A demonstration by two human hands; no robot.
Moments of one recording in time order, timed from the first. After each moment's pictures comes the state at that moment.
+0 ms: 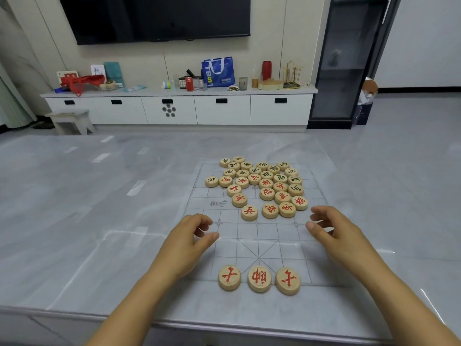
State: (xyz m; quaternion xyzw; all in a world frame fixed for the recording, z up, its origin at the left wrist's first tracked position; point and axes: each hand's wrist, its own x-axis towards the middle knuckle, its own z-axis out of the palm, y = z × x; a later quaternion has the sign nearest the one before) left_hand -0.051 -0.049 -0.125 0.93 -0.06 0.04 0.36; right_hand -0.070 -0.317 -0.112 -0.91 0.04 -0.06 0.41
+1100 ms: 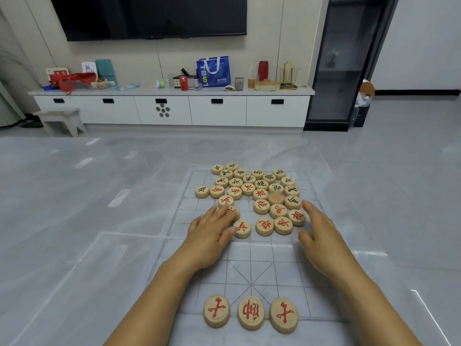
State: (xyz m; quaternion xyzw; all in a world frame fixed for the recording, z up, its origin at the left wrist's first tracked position) left_hand 0.022 -0.091 -0.143 0.96 -0.17 -0.06 0.20; right_hand -0.024 -0.309 -0.118 -0.94 0.05 -0.03 0.35
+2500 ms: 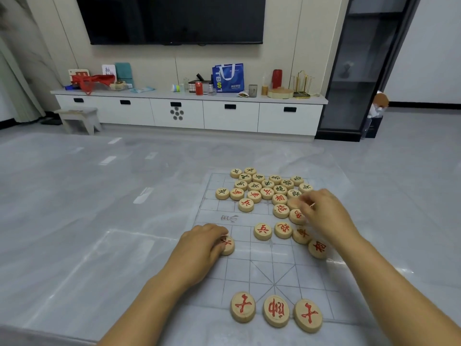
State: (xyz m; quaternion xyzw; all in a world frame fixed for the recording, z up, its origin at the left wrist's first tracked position) left_hand -0.013 -0.038 -0.135 0.96 -0.16 0.04 0.21; right_hand 0.027 -0.289 -0.098 -0.96 0.04 -0.10 0.24
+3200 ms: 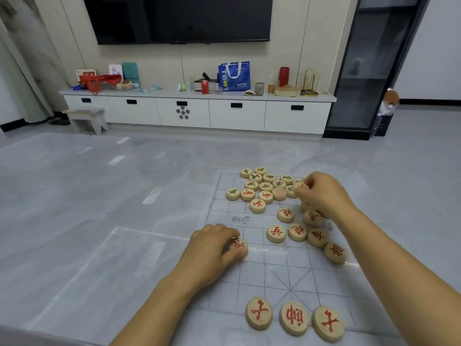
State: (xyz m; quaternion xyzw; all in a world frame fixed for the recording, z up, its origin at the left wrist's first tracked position) left_hand -0.008 -0.035 -0.133 0.96 -0.16 0.03 0.22; right_hand 0.078 -0.269 -0.084 -0.96 0.08 -0.07 0.27
